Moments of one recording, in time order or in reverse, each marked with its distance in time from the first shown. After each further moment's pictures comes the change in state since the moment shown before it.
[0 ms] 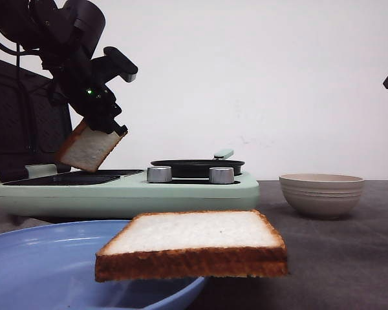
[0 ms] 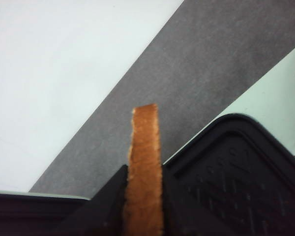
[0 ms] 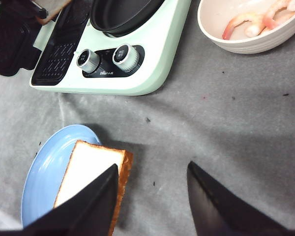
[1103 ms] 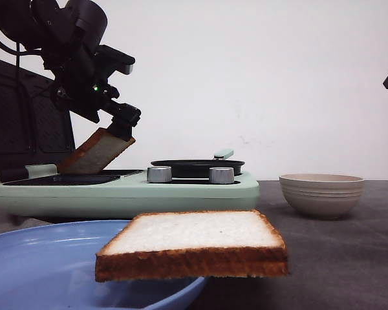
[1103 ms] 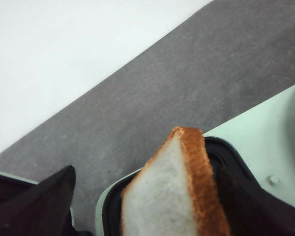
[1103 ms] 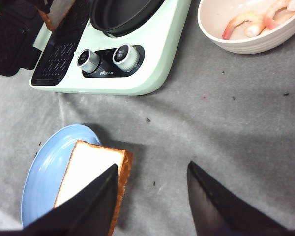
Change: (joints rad) left arm -0.003 0.000 0.000 0.001 0.027 -0.293; right arm 0.000 0.000 0.000 0.000 0.000 0.000
